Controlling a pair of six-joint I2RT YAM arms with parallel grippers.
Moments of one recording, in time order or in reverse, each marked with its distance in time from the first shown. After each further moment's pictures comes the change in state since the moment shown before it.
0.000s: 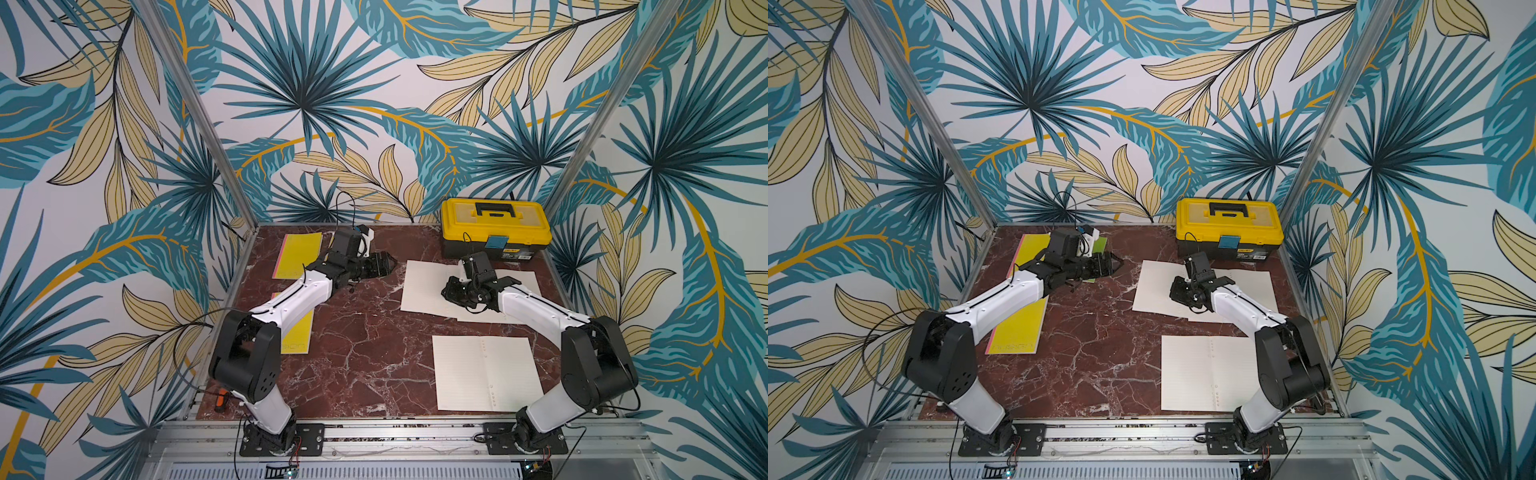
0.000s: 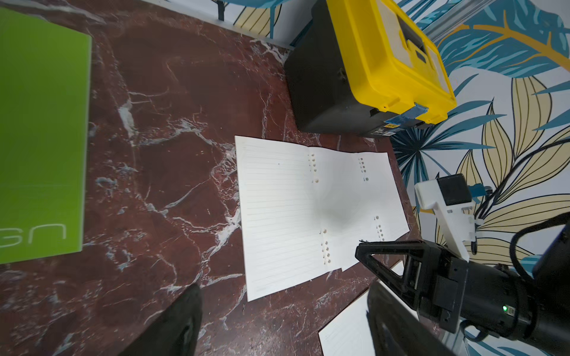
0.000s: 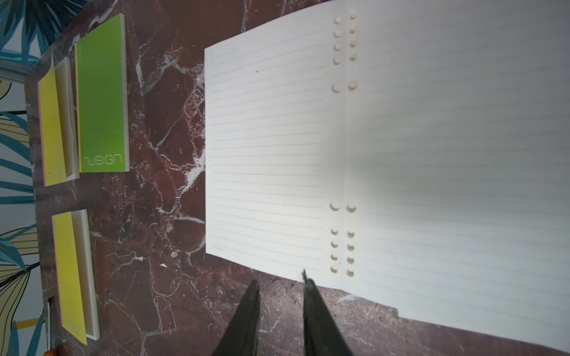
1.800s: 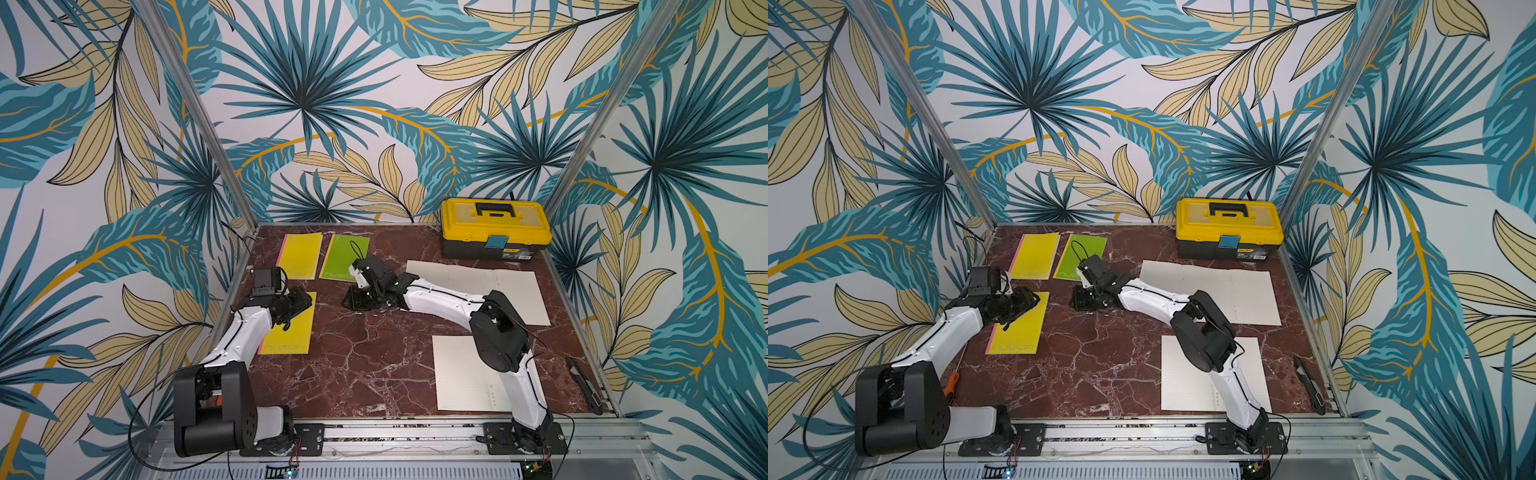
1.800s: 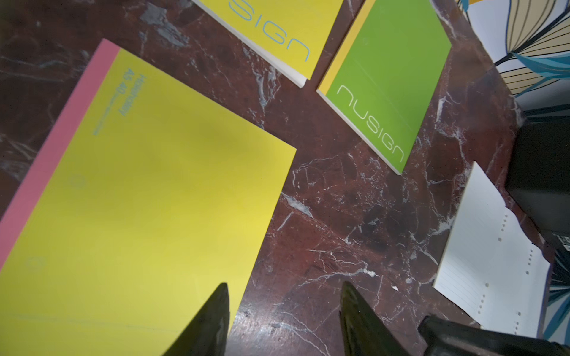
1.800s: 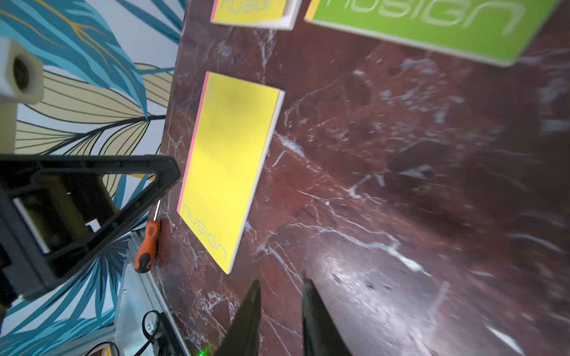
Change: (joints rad) left arm 0.542 -0.397 -0.466 -0.237 -0.103 0.044; right arm 0.508 0.499 0.621 0.037 -0.141 0.047
